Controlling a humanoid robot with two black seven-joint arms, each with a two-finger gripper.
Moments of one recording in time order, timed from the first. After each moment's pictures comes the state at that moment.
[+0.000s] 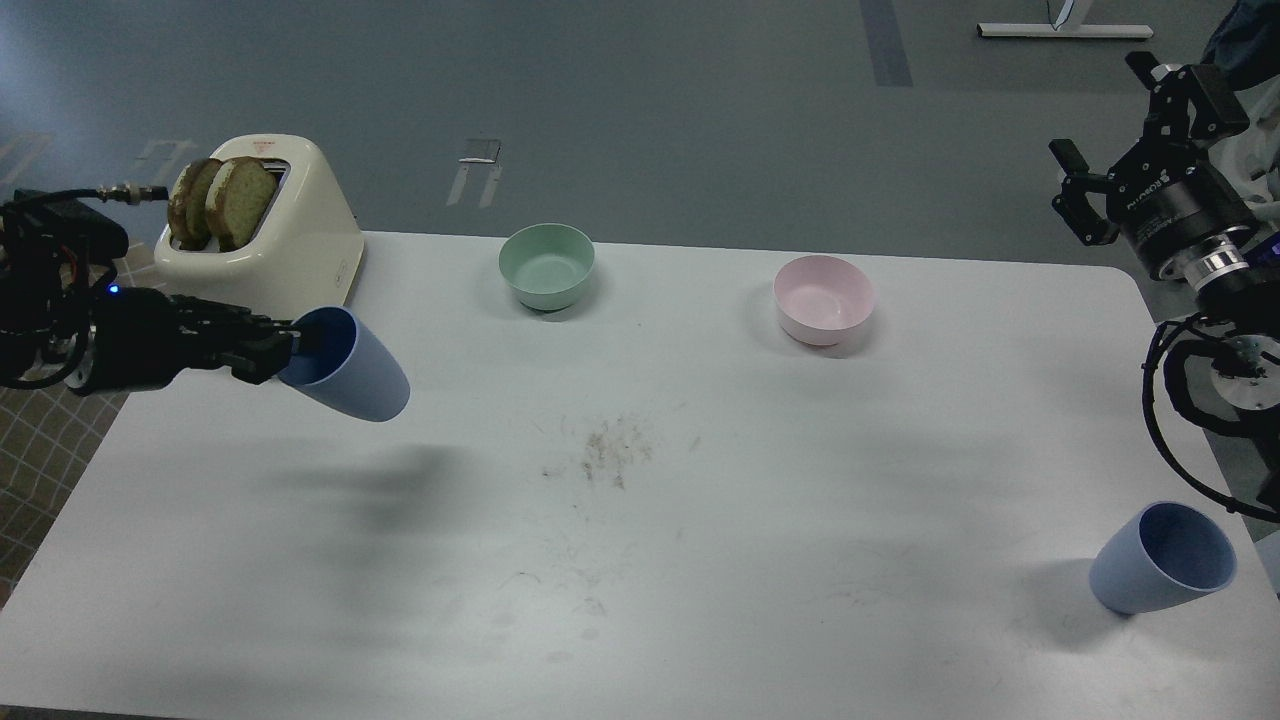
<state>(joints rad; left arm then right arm) -0.99 1.19 -0.22 -1.44 1.66 -0.29 -0.49 0.87 -0.44 0.66 0.50 -0.28 0.49 0.48</state>
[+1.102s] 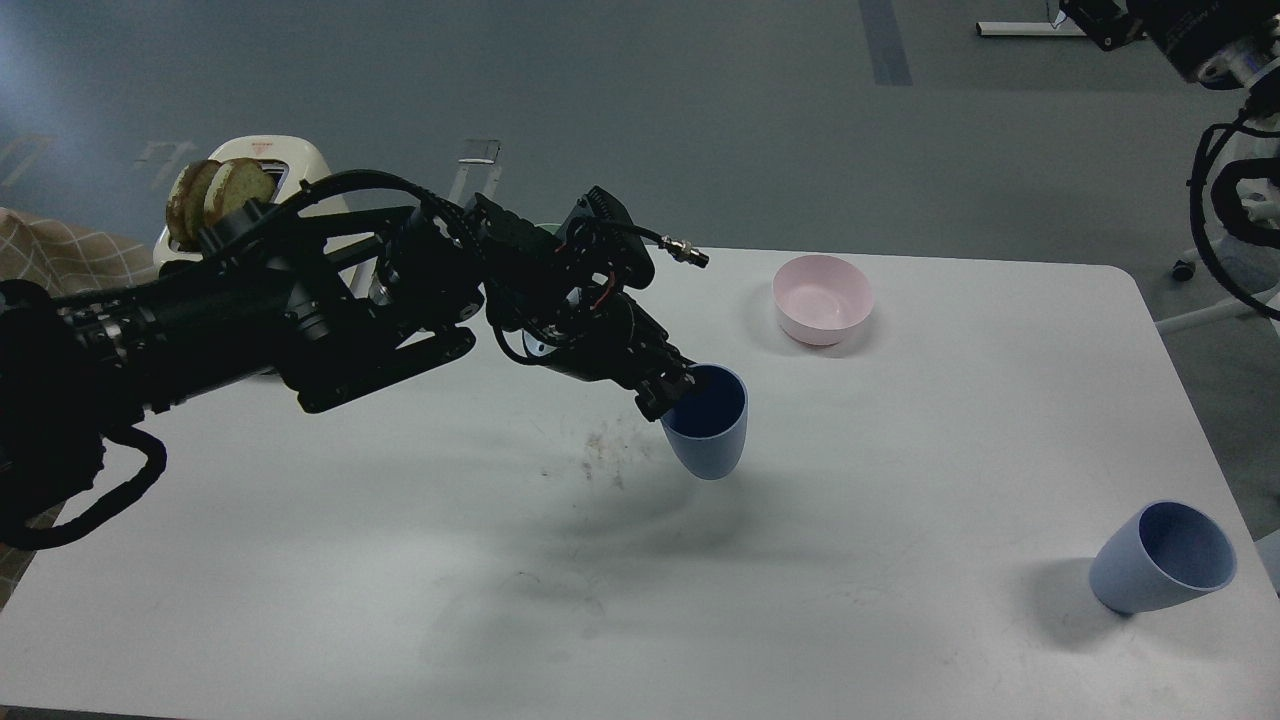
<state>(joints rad) -1.22 0.27 -0.12 -1.05 1.96 -0.49 -0.49 1.25 -0.49 0.41 0.56 -0.29 0.49 0.48</state>
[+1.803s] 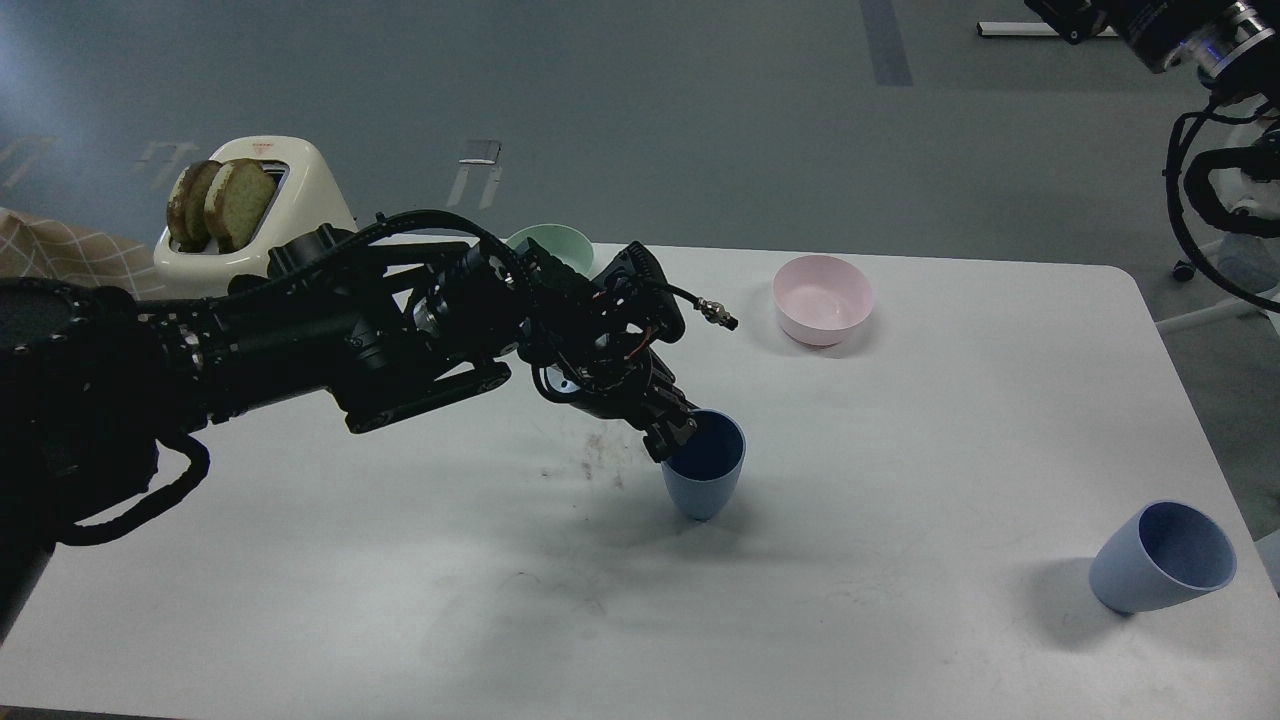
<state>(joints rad) -1.22 0.18 -0.01 -0.99 1.95 -0.49 -0.49 1.26 -0.47 0.38 0.55 -0.29 0.49 0.48</state>
